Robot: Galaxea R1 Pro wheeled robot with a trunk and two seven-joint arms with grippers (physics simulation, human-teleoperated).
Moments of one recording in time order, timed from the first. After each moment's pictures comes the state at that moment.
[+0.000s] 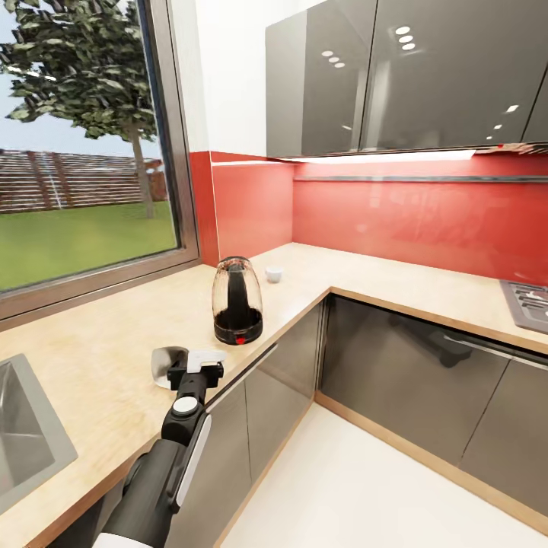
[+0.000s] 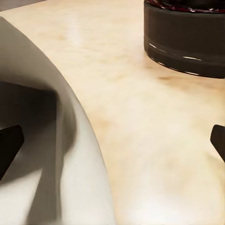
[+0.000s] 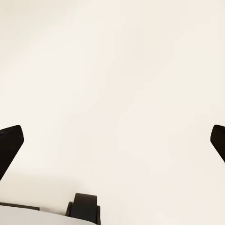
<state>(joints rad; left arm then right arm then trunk) -0.42 -0.17 -0.12 -1.33 -0.13 0.45 0.36 -0.23 -0.06 0.09 -0.09 0.10 -0.26 0.01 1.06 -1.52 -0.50</state>
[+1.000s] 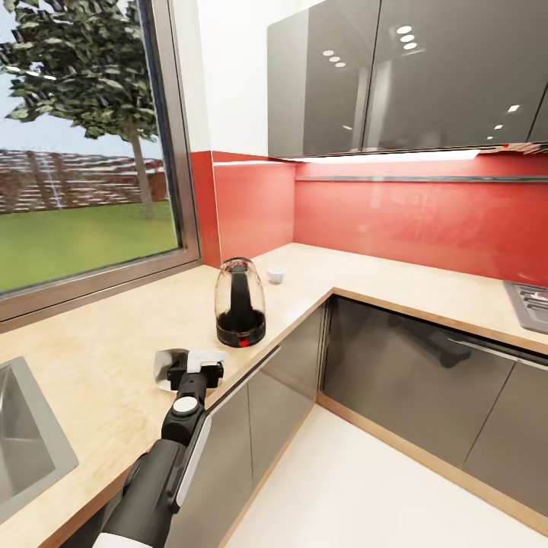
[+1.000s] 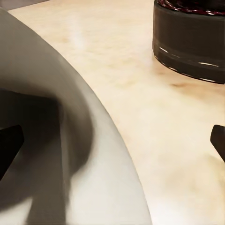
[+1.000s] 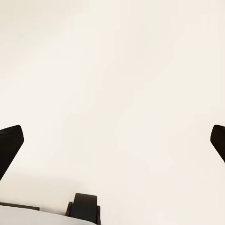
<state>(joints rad) -0.42 -0.17 -0.12 -1.33 -0.13 0.45 0.36 -0.23 -0.06 0.09 -0.09 0.10 -0.26 0.01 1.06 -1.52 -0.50</state>
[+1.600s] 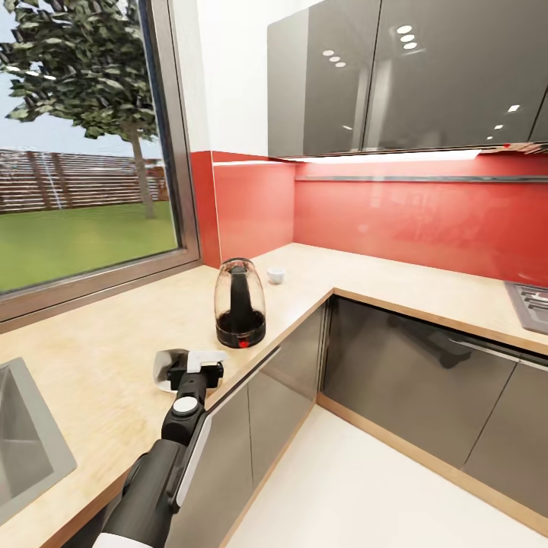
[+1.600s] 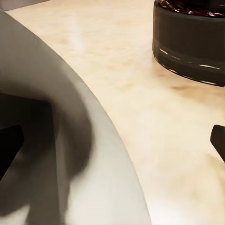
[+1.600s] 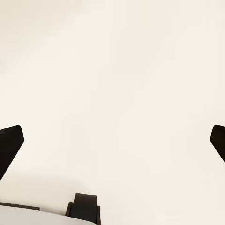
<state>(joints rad) -0.42 -0.17 -0.12 -1.33 -0.13 0.45 0.36 -0.23 -0.06 0.09 -0.09 0.10 -0.26 0.01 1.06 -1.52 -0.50</state>
